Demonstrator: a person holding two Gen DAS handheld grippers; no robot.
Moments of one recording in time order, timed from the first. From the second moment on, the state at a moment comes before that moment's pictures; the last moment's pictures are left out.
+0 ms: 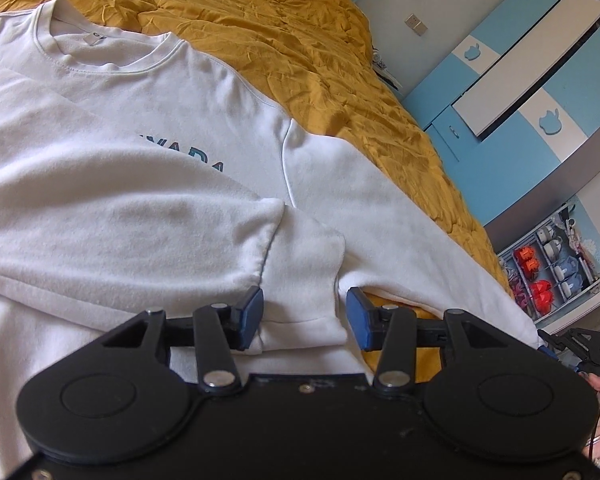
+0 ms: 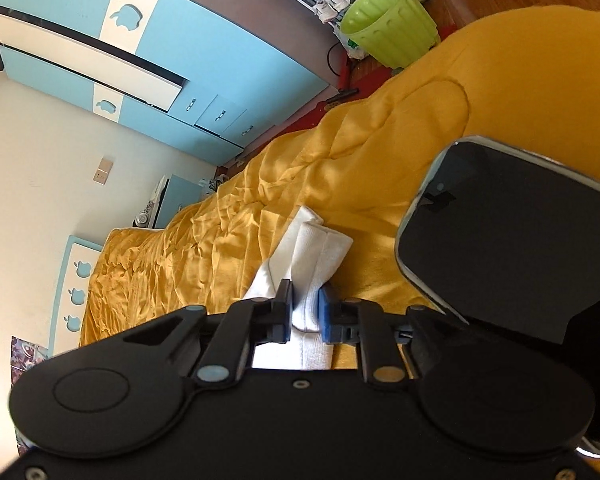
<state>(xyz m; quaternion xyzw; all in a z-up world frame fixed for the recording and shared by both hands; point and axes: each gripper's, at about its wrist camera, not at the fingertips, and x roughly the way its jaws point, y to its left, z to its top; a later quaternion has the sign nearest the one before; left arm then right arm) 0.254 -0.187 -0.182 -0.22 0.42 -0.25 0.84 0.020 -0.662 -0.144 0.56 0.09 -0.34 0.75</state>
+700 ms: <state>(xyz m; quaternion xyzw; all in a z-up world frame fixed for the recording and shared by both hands) 0.192 0.071 -0.135 -0.40 0.30 -0.11 0.86 0.151 -0.376 0.024 0.43 0.09 -0.02 0.90</state>
